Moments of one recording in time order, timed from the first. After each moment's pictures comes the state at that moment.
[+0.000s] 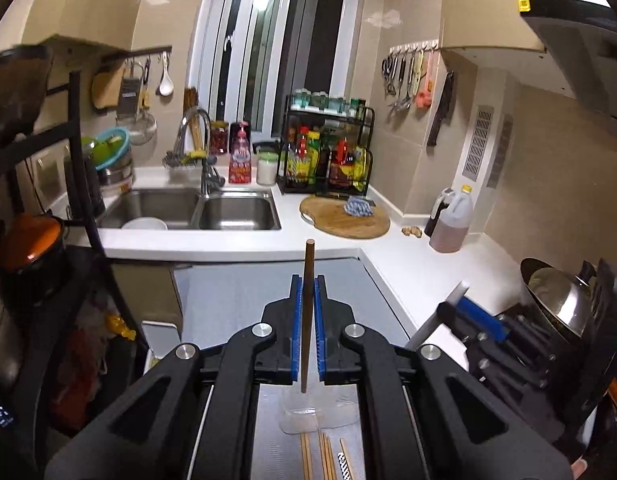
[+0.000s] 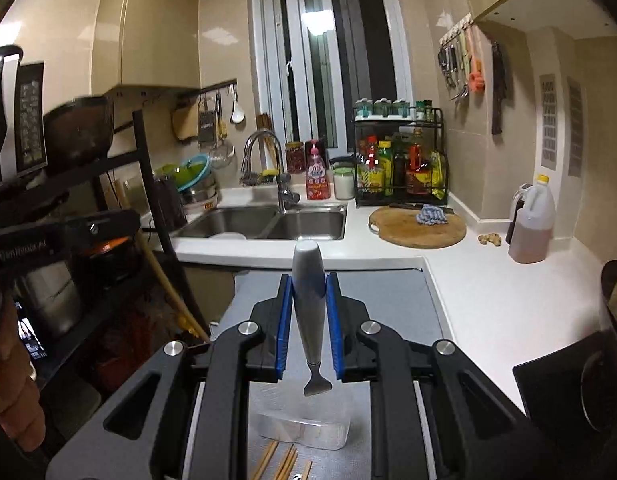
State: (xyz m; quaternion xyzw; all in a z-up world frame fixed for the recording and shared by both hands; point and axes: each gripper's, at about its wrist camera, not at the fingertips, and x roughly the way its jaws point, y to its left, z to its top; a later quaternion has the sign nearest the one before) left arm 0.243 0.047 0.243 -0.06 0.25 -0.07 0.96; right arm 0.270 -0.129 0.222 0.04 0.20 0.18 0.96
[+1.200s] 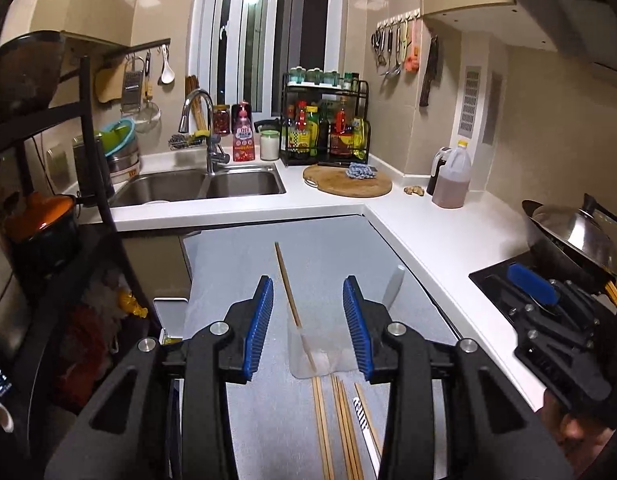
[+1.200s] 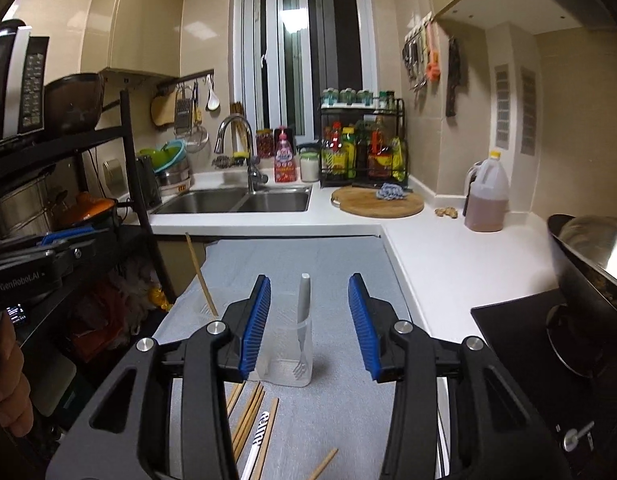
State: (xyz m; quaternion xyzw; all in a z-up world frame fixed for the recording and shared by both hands) left arm 0.160 0.036 0.190 -0.02 0.25 -0.06 0.97; right arm 0.166 -0.167 0.179 0.04 0.19 0.12 0.97
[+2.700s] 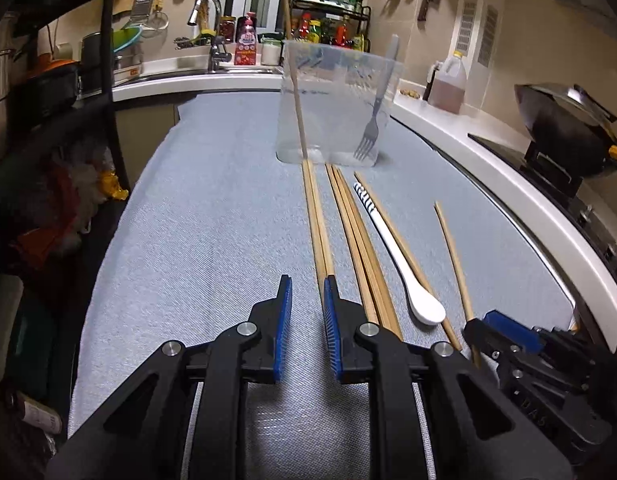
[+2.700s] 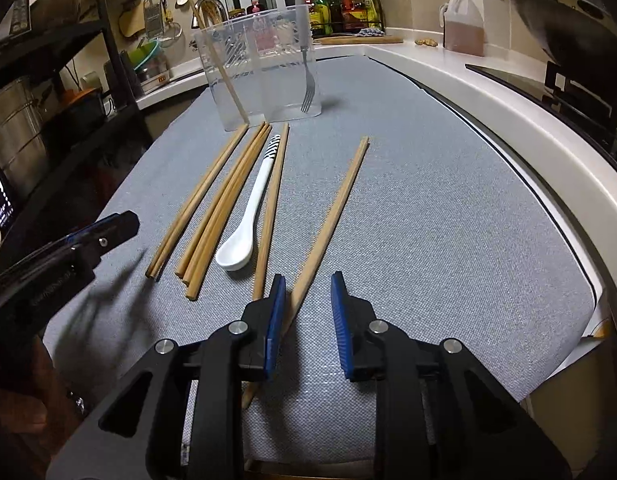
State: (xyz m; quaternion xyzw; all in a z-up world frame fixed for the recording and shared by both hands) left arm 0.060 0.027 -0.037 -0.04 0.33 -0.08 0.94; right arm 0.041 -0.125 -0.050 0.07 0.39 0.09 0.92
